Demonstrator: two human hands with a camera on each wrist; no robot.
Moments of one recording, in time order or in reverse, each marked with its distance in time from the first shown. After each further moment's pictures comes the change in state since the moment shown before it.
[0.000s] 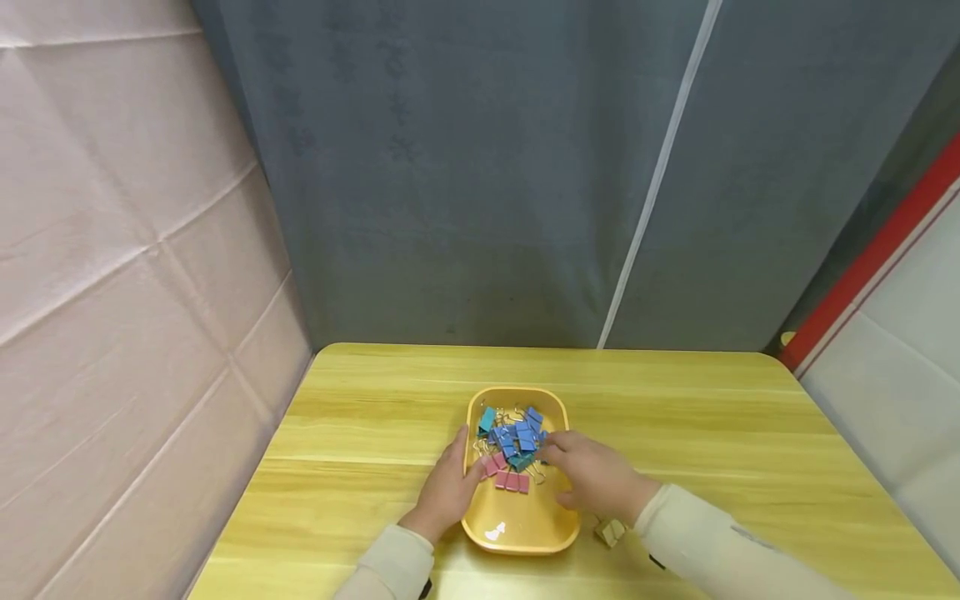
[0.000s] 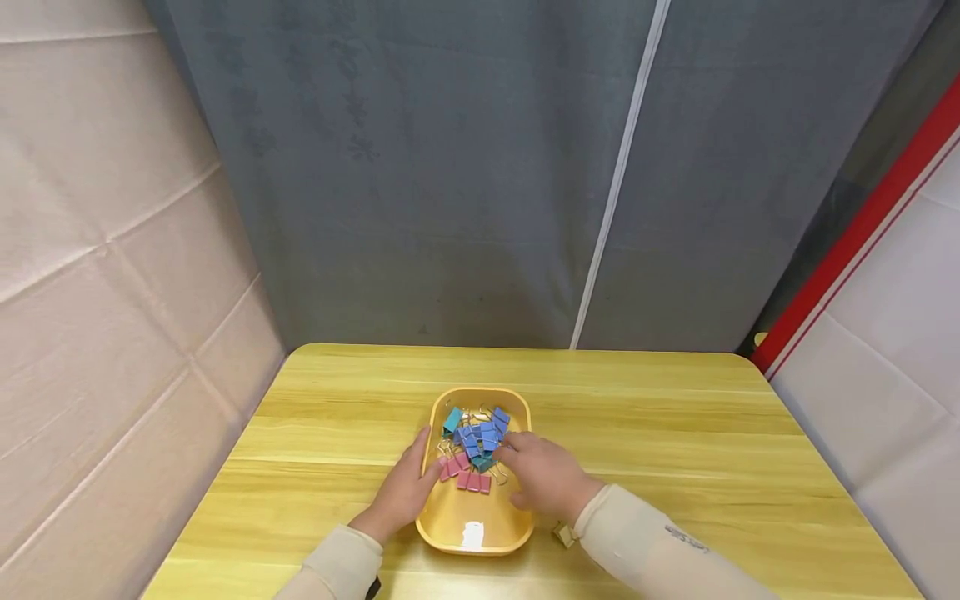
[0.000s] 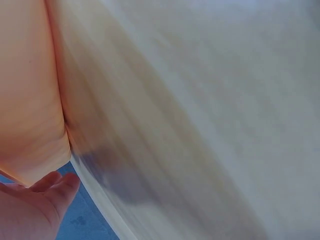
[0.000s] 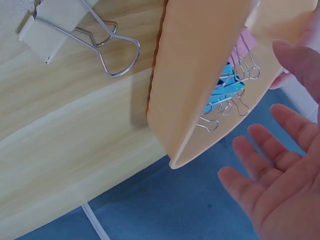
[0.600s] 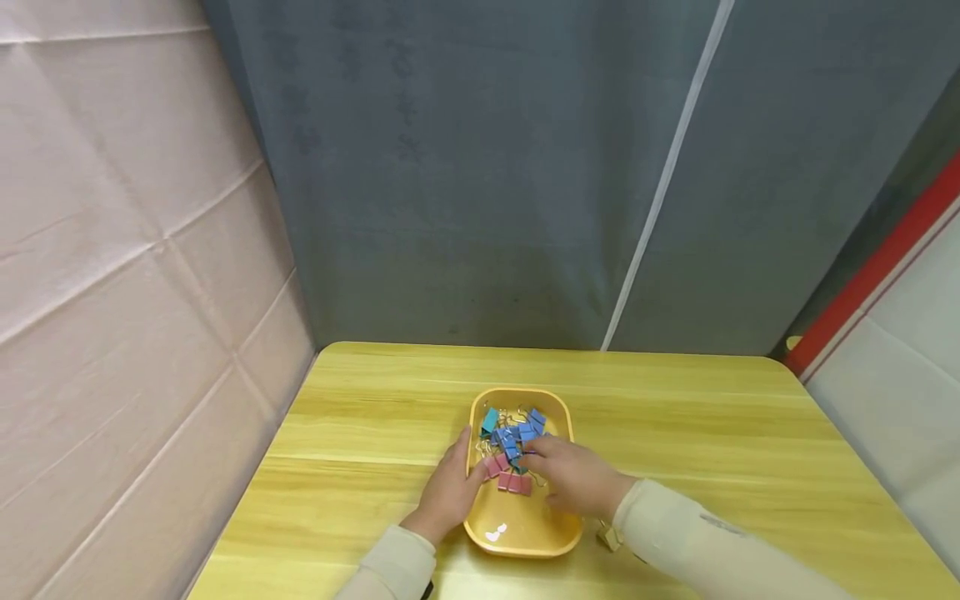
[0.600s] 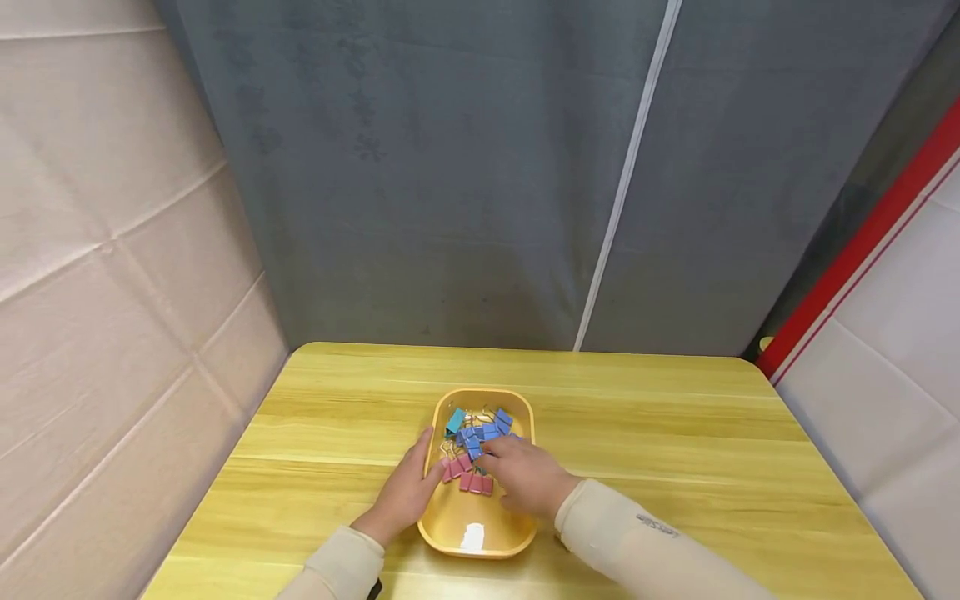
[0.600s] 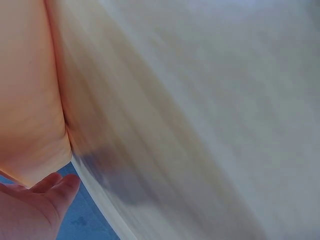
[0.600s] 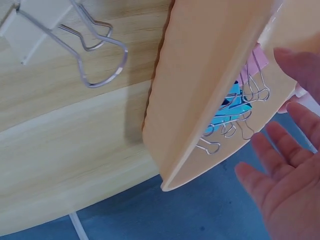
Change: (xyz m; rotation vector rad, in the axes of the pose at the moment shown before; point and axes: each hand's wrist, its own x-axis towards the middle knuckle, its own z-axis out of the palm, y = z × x) left_hand 0.000 0.001 0.001 0.027 0.000 -0.013; right_hand 0.021 -0.007 0.011 -0.050 -0.056 -0.120
